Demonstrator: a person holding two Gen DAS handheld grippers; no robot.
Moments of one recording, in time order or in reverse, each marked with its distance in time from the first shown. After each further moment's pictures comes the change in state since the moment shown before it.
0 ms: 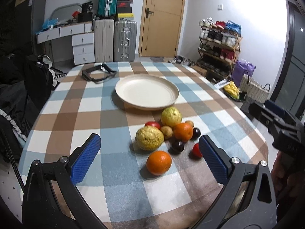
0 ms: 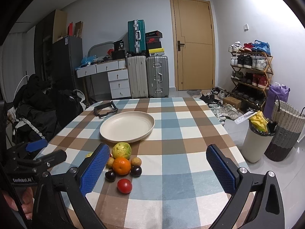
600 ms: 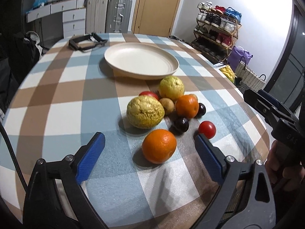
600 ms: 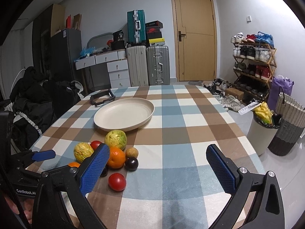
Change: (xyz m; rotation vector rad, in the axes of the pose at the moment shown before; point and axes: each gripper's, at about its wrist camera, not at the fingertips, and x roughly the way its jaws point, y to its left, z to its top) left arm 0.070 0.010 -0.025 -0.057 0.179 -0.099; right arm 0.046 -0.008 -0.019 0.008 0.077 0.015
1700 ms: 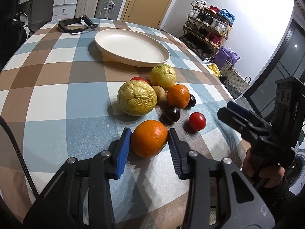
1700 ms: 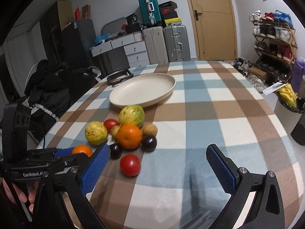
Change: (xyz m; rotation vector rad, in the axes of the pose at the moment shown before) left arm 0.010 0.016 -0.006 -0.076 0.060 -0.168; right arm 0.037 -0.001 -0.023 0.030 0.151 0.191
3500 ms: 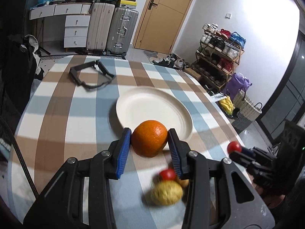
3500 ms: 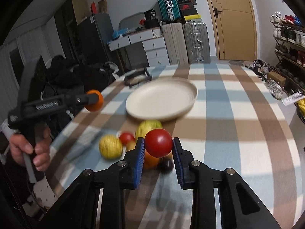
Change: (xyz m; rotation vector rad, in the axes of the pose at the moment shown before) left arm -0.016 0.036 0.143 -0.019 -0.173 0.097; right arm 0.019 0.007 0.053 -0.058 0.030 0.146
